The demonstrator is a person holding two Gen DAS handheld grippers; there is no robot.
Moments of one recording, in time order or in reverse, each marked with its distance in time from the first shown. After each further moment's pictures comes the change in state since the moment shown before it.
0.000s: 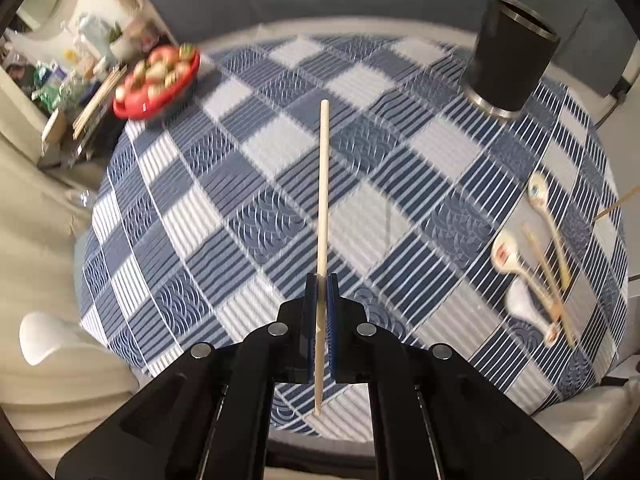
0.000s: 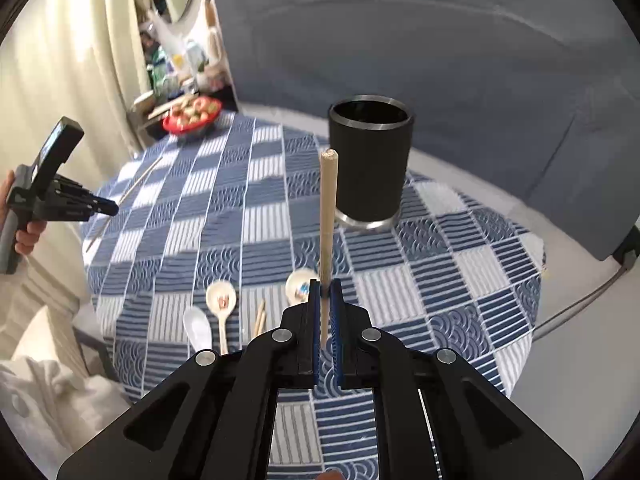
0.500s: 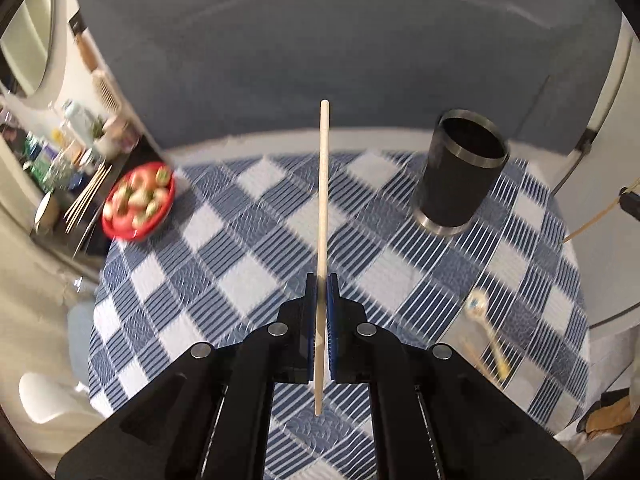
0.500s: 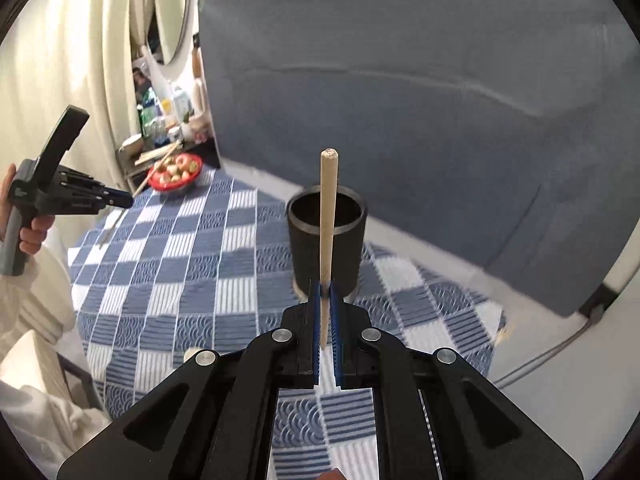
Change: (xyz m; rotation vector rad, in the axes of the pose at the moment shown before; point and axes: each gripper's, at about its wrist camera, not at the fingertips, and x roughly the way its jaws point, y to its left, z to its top) left arm -0.067 -0.032 0.101 0.047 -0.246 -0.082; right arm -0.042 -0.037 0.070 -0.023 -0.157 -0.060
